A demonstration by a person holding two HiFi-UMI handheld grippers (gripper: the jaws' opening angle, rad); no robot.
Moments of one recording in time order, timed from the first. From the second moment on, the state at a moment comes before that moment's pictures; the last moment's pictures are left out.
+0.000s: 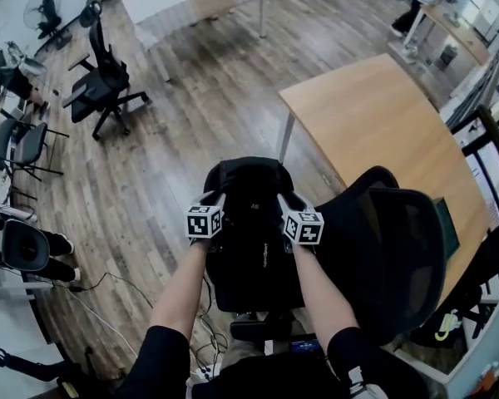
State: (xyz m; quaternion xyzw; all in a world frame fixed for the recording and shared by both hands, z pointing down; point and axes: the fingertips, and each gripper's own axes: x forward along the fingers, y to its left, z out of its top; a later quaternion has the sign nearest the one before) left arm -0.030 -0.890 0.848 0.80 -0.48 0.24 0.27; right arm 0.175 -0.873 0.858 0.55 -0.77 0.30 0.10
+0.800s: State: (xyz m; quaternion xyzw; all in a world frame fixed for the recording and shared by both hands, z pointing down) left arm -0.067 -0.648 0.574 0.89 -0.44 -0.03 0.14; right arm 0.136 -0.651 0.589 0.53 -0.84 0.10 -0.04
